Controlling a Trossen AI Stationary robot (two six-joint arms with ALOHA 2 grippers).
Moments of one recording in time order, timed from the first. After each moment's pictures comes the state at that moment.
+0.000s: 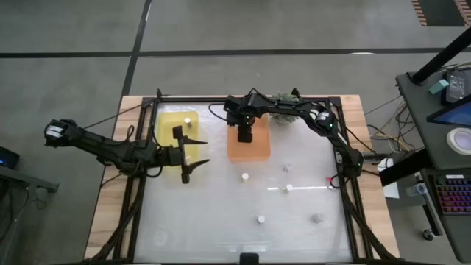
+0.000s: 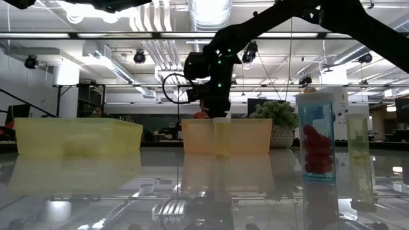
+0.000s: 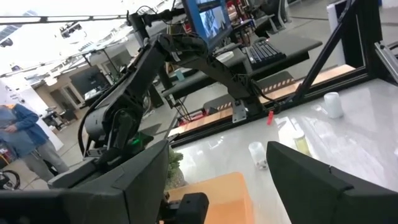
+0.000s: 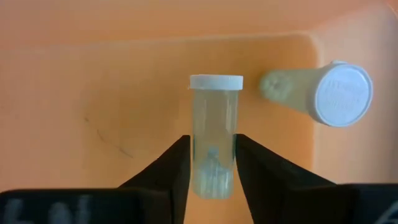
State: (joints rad) left arm -0.25 0.85 0.55 0.32 -0.43 0.43; right arm -0.39 2.29 1.96 -0.99 0.02 -0.37
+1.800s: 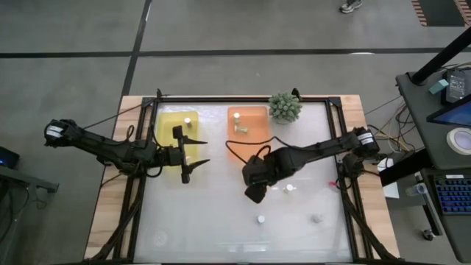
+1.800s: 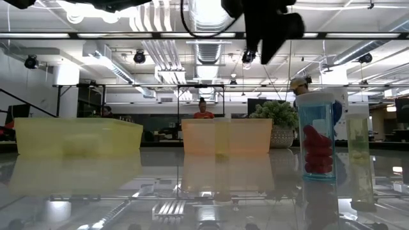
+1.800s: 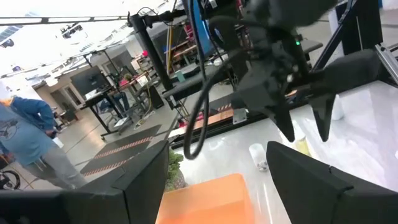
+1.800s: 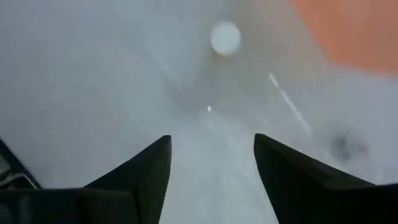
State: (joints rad) left arm -0.25 0.85 0.55 0.33 -0.43 0.43; right arm 0.24 1.86 1.70 -1.16 0.02 0.87
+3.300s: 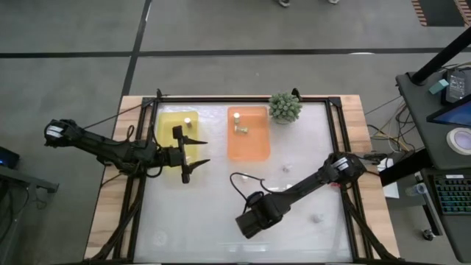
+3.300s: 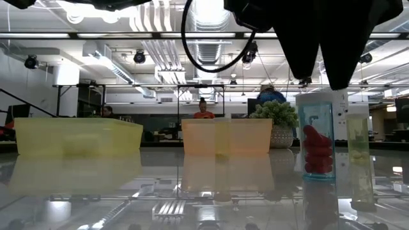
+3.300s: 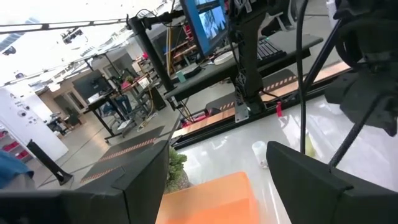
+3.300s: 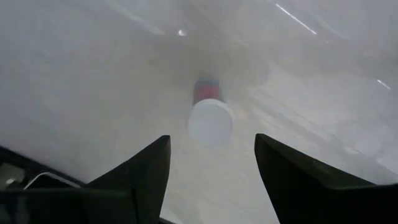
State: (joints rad) left arm -0.25 0.85 0.55 0.32 -0.43 0.46; right arm 0.48 2.19 1.93 -1.24 -0.10 1.48
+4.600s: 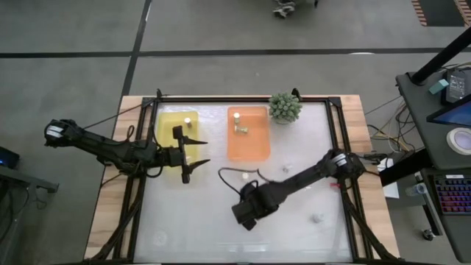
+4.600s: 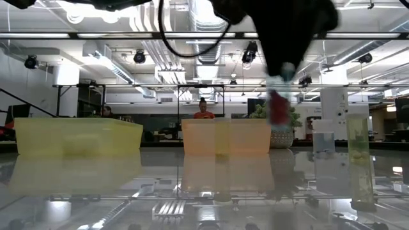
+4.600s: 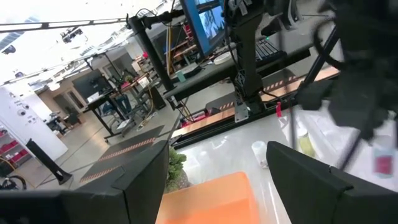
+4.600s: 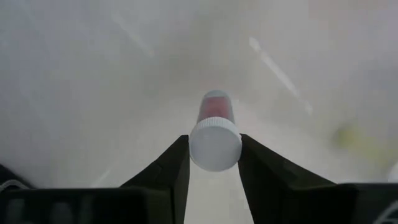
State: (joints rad) left arm -0.25 0.85 0.55 0.32 -0.43 0.46; right arm 0.41 2.18 1.99 -1.32 0.02 1.17
